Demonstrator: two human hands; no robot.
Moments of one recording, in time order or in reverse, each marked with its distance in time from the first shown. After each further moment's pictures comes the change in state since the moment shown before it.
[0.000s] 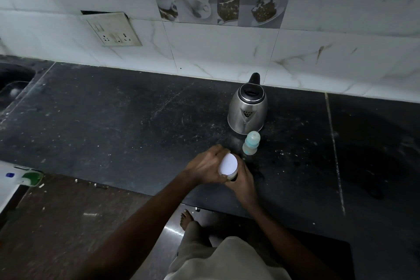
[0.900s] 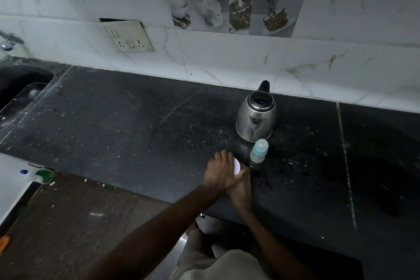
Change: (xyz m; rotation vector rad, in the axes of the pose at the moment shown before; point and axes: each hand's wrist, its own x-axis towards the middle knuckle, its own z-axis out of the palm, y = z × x) left_hand 0.016 0.034 0.020 0.310 0.071 -0.276; right_hand 0.018 -0.009 0.036 0.021 0.113 -0.044
